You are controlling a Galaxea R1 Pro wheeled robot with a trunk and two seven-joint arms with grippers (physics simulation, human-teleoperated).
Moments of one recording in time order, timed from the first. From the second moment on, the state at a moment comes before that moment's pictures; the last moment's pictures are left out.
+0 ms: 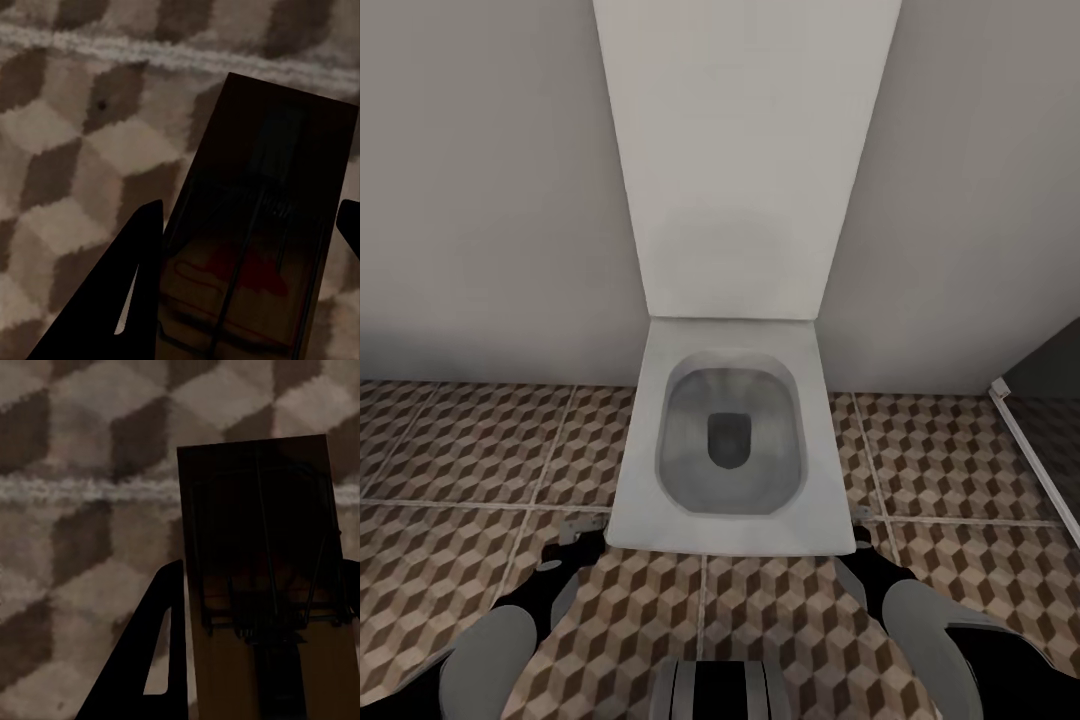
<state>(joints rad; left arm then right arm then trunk) -0.78 0.01 0.64 -0.21 -0.54 -0.07 0.09 -0.86 0.01 -0.07 -0.10 0.10 -0.03 -0.15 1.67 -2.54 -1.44</state>
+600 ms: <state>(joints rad) -0.78 -0.02 0.64 -0.24 -0.54 -0.08 0.09 -0.86 0.02 -0.07 -0.10 0.10 -0.03 -0.15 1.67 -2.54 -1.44</state>
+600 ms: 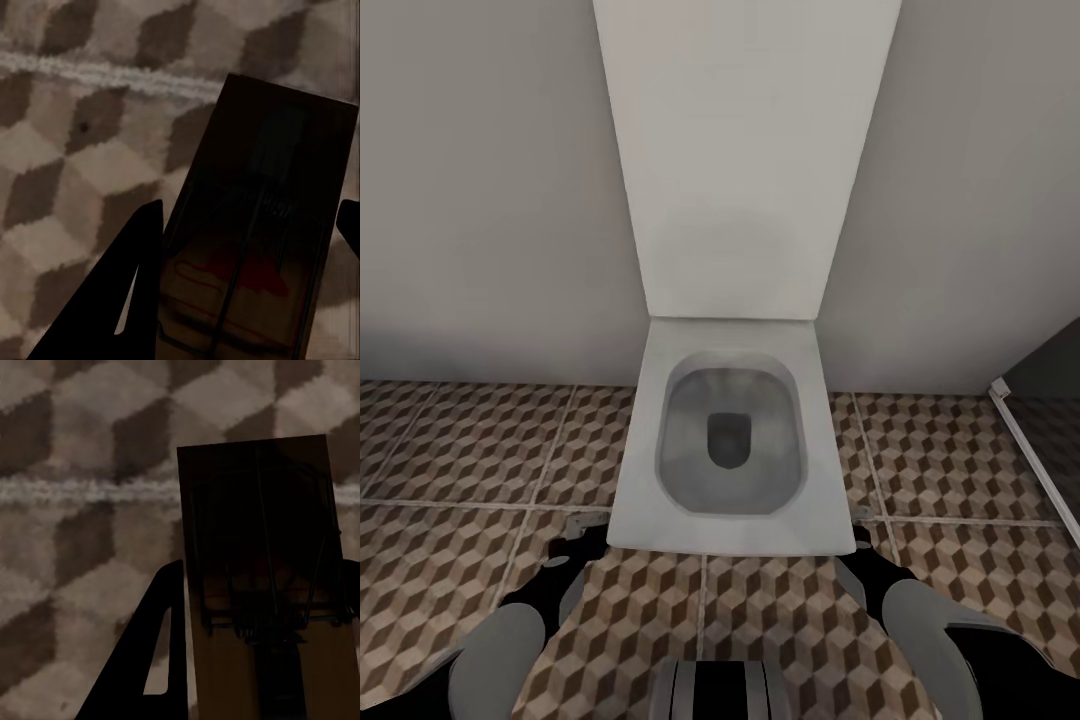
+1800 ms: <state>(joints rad) -0.78 -0.05 0.64 -0.24 -0.57 -0.09 0.11 -0.86 0.01 -0.07 -0.10 0.10 -0.04 -0.15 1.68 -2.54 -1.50</state>
